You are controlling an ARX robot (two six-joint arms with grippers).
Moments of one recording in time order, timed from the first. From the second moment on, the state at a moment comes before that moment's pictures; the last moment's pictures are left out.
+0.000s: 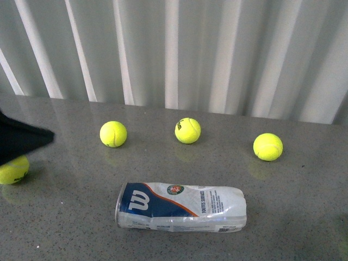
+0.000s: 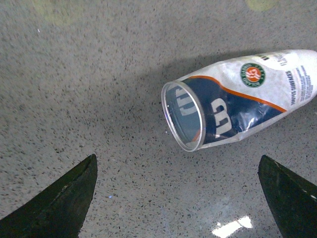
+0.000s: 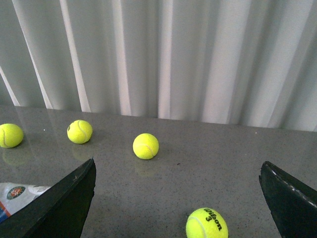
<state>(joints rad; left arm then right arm) -0.07 1.62 0.65 0.18 0.41 0.11 0.00 0.00 0.00 0.00 0.00 -0.01</state>
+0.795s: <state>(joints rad) -0.23 1.90 0.65 0.58 0.44 -0.22 0.00 0.00 0.00 0.00 0.00 -0.01</state>
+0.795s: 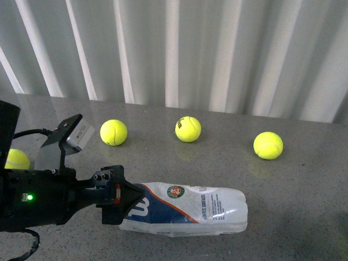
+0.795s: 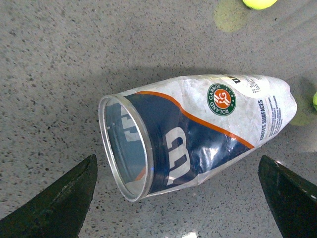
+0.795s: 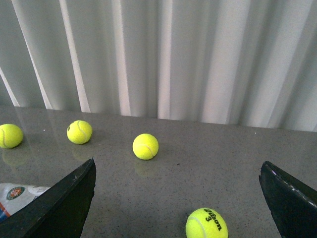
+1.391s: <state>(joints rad) -0.37 1.98 0.60 0.79 0.39 -0.39 0.00 0.00 0.00 0.00 0.00 -0.01</state>
